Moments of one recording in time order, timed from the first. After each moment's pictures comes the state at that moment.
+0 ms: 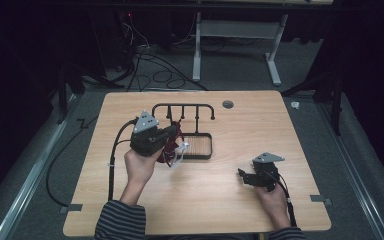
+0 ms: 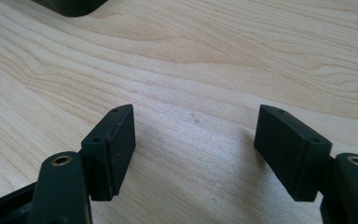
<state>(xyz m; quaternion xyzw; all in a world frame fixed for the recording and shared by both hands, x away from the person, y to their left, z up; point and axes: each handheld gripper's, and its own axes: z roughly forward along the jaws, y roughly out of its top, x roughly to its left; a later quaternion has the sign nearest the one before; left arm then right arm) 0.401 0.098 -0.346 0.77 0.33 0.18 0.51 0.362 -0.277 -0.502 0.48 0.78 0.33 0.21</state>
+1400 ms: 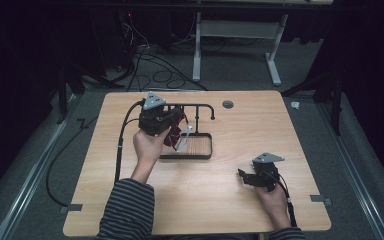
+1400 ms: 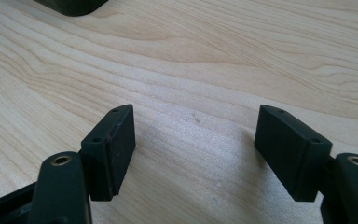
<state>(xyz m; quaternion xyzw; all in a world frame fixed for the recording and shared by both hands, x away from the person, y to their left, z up) 0.452 0.080 -0.338 0.76 0.37 0.19 0.50 0.361 -0.277 -0.502 0.48 0.78 0.33 0.21</state>
